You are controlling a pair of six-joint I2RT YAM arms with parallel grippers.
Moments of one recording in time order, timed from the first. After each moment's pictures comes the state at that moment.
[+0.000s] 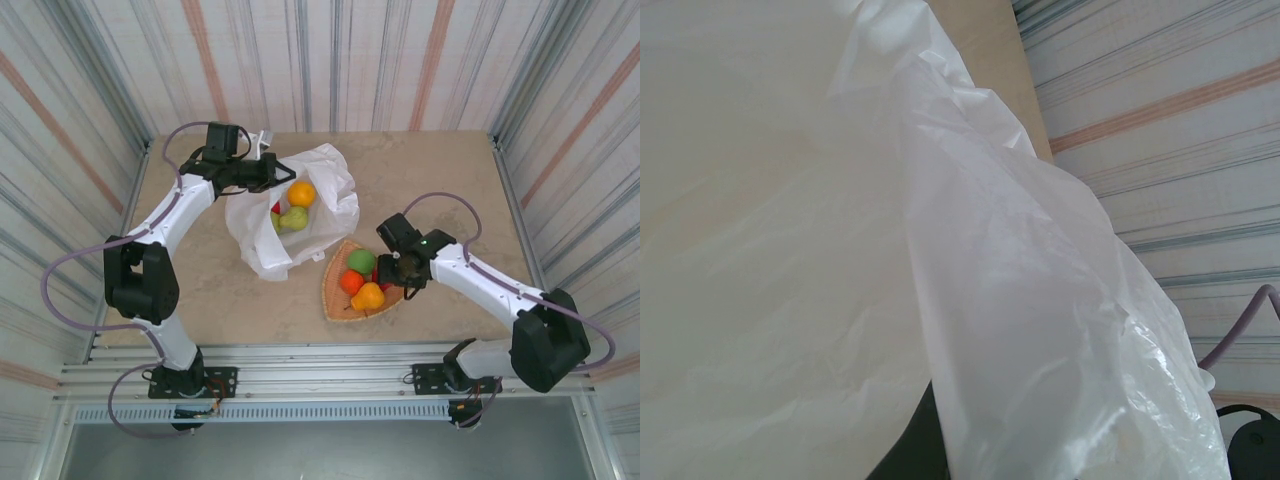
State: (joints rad) left arm -0.25 1.75 1.50 -0.45 0.77 -0.48; right arm 0.60 1.32 0.88 -0.85 0.09 0.66
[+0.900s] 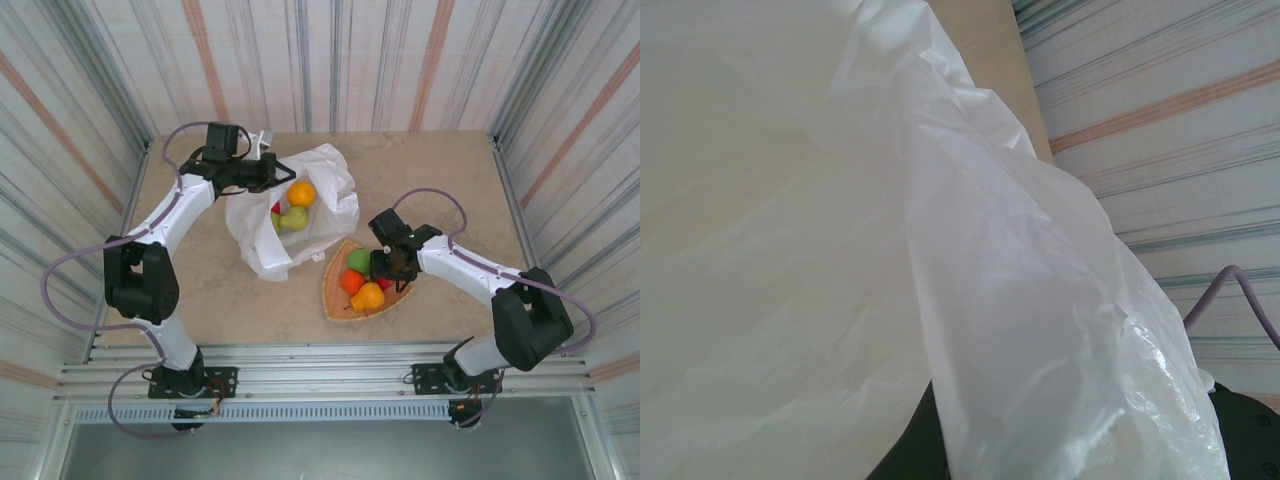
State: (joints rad) left arm -0.25 1.75 1.50 -0.45 0.77 -0.49; right arm 0.59 1.44 0.90 -0.74 0.08 0.59
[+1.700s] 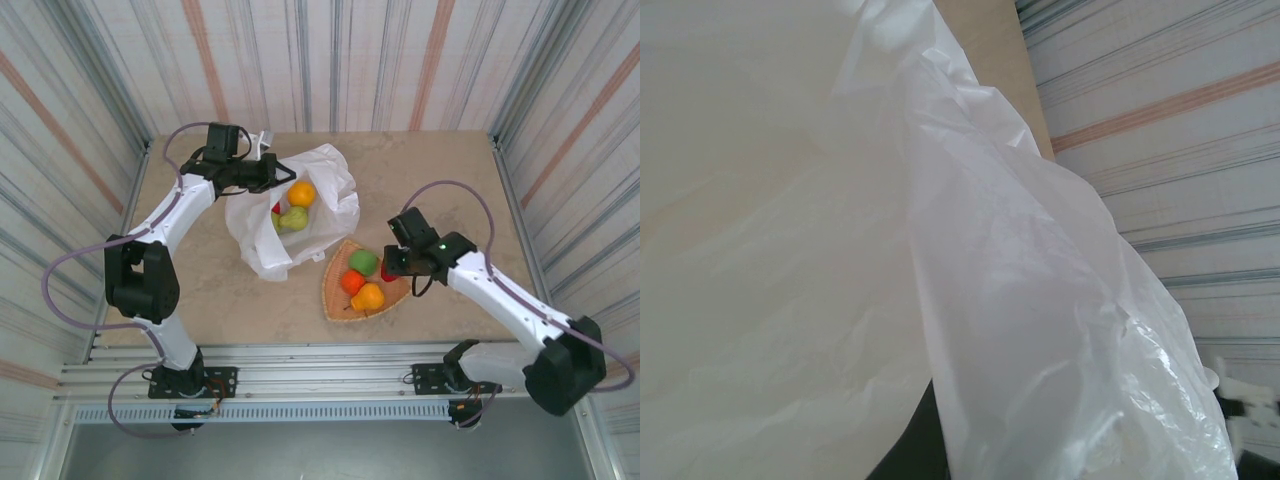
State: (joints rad) left arm -0.25 1.75 1.50 -0.45 0.77 -0.49; right arm 0.60 1.13 0.92 -0.82 0.13 0.49
